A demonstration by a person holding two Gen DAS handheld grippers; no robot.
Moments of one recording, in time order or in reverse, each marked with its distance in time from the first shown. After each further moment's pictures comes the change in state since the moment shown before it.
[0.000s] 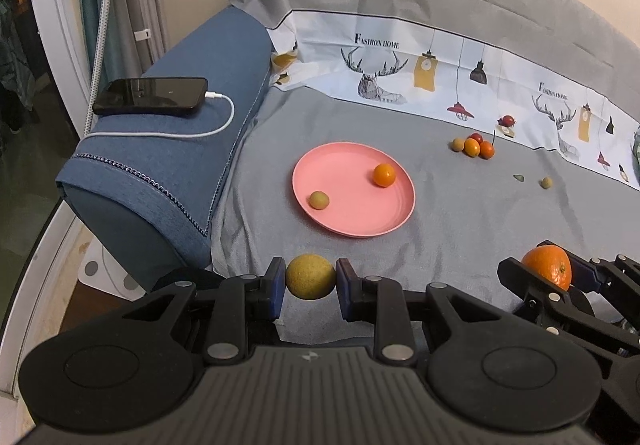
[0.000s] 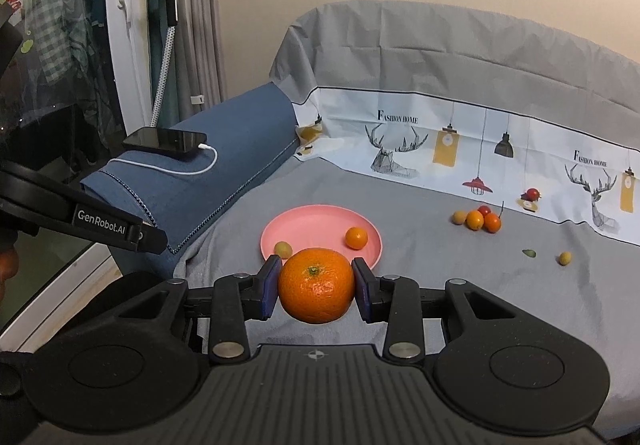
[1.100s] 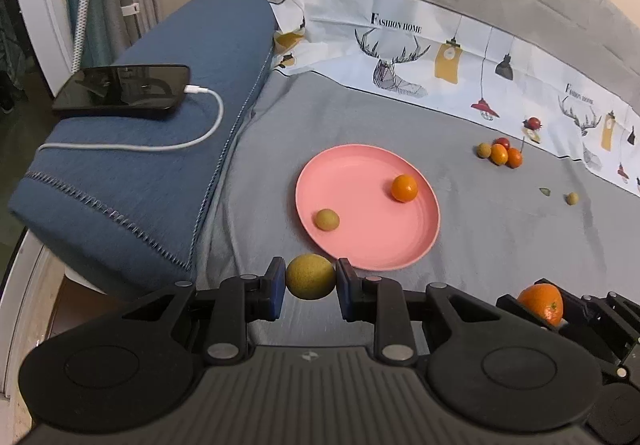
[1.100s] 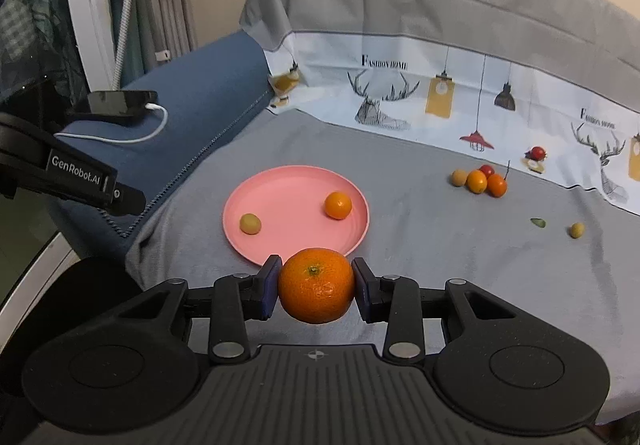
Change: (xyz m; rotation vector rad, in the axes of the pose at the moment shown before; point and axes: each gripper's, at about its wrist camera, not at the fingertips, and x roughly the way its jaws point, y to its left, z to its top) left arm 0.092 0.009 0.060 -0.032 0.085 -0.007; right arm 0.094 -0.018 0.010 0.036 0.164 -0.044
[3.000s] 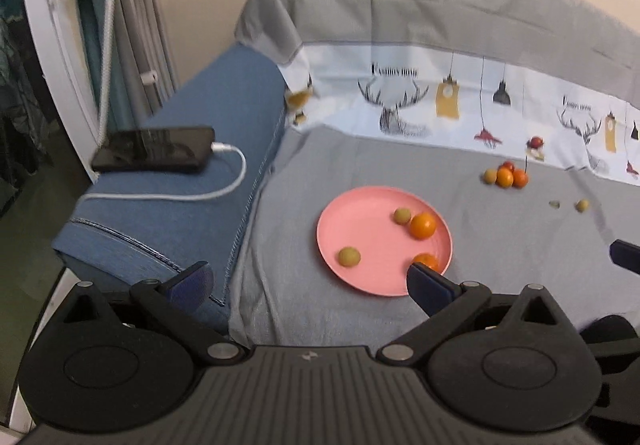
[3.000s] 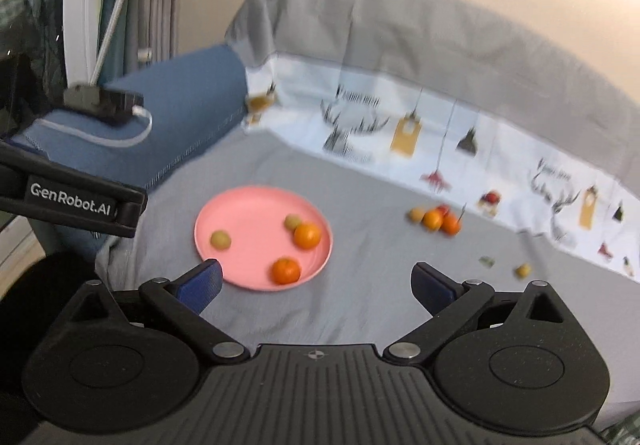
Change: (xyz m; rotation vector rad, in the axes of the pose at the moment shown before) left arm -0.052 -0.009 -0.032 0.080 -0.214 0.093; right arm -0.042 0.034 0.004 -0.111 -0.095 -0.167
